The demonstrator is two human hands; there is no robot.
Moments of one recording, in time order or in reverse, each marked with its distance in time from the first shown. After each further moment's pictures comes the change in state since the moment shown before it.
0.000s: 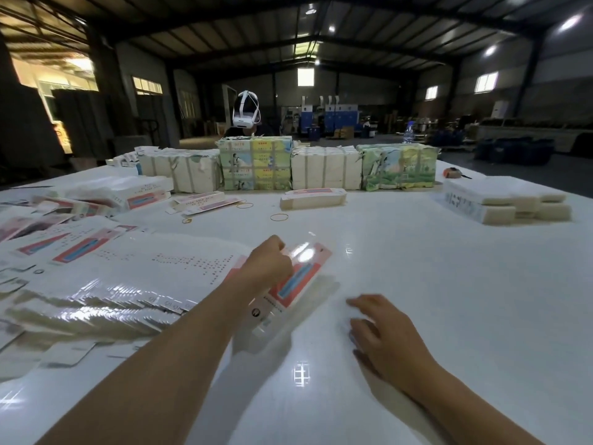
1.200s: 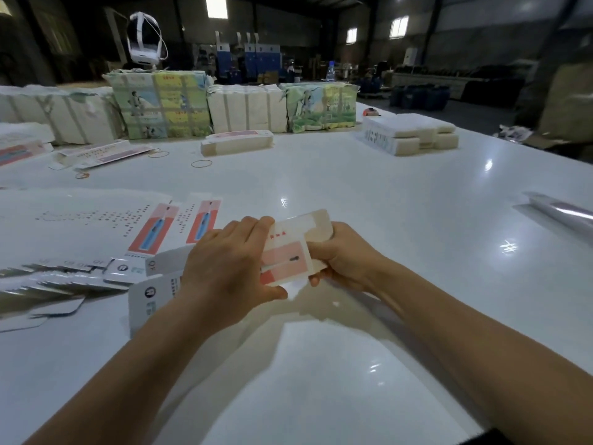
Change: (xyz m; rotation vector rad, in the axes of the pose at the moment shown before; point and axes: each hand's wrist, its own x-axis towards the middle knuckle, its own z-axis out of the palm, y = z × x) left_hand -0.137 -0.006 0.033 0.510 0.199 0.865; right_hand -0.011 -0.005 -0.030 0.921 -0.258 0.248
